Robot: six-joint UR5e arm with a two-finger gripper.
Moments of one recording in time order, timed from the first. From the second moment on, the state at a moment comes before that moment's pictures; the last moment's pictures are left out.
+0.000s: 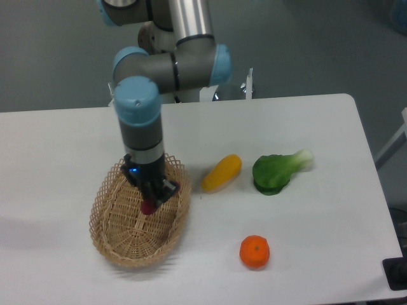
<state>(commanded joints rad) 2.10 -1.92 -1.80 -0.85 1.55 0.75</state>
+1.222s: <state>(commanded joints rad) 2.17 -1.94 -1.67 -0.74 1.63 0.74</state>
